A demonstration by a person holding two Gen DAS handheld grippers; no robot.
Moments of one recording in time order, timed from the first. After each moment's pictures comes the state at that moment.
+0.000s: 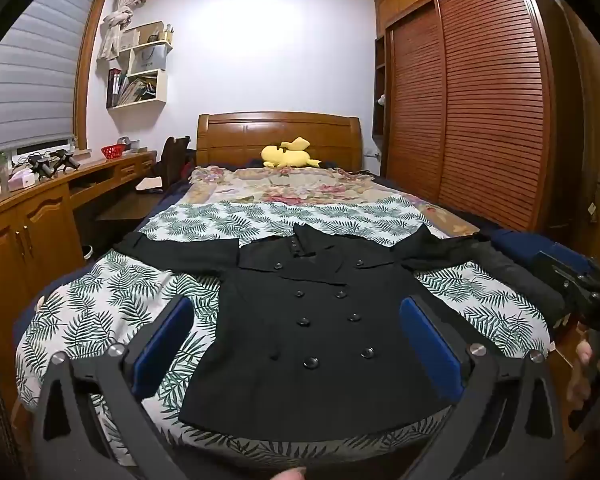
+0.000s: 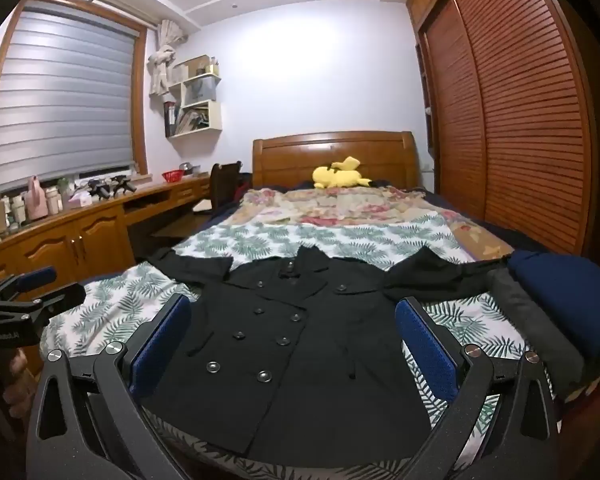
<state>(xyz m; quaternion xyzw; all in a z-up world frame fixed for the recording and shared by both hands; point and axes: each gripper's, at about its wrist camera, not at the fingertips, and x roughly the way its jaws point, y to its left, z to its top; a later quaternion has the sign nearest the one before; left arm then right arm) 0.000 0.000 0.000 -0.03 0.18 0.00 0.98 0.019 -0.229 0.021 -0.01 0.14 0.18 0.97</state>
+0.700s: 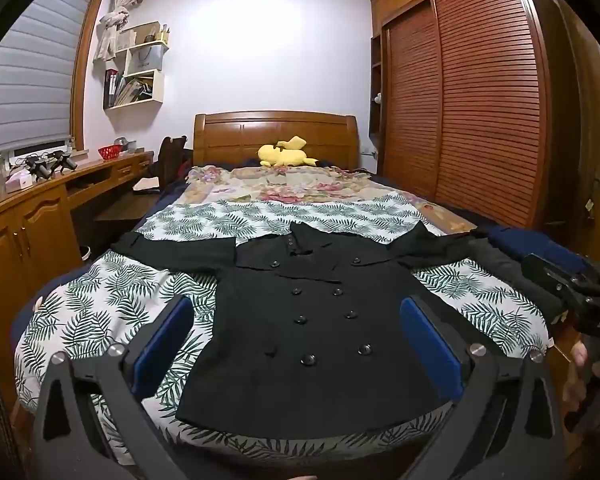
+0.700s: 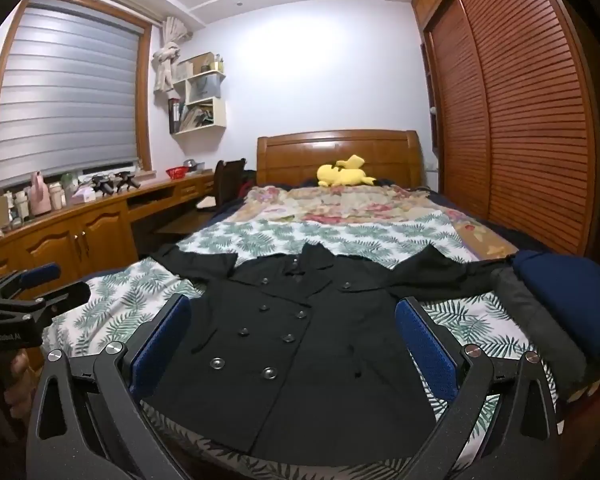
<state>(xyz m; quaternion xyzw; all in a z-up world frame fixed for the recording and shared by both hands) -0.003 -0.003 -0.002 -0.03 0.18 0.00 0.98 0.017 -0.227 0.019 -0.01 0.14 0.18 0.97</state>
